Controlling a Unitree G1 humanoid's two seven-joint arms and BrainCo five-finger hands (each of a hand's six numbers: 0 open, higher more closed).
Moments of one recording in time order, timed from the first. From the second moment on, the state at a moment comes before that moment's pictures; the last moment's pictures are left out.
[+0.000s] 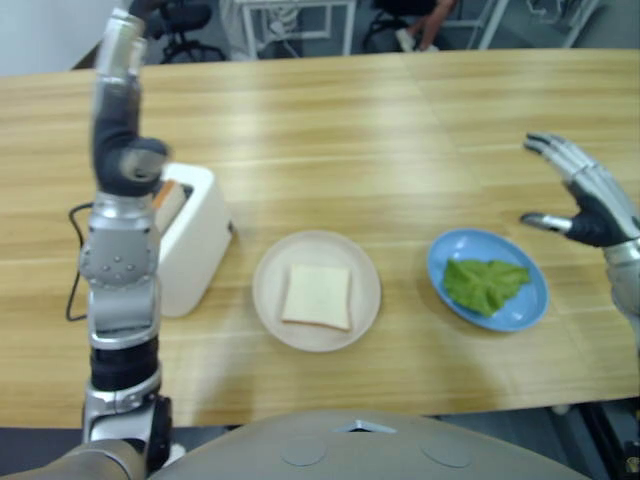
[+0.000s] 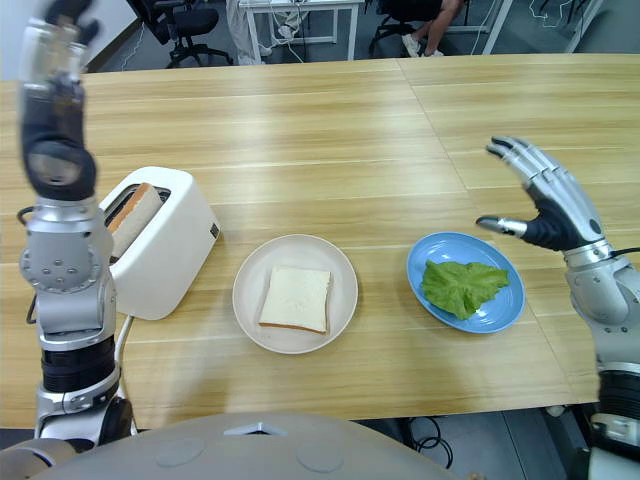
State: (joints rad) left arm -0.25 0.26 0.23 -0.54 0.08 -0.33 0.01; right arm 0.04 -0.86 -0.39 0.29 -0.62 -0.78 -0.03
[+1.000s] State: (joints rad) left arm -0.25 0.24 0.25 -0.61 0.07 -0.29 0.03; right arm -0.24 -1.11 0.36 0.63 -1.21 -0.62 -0.28
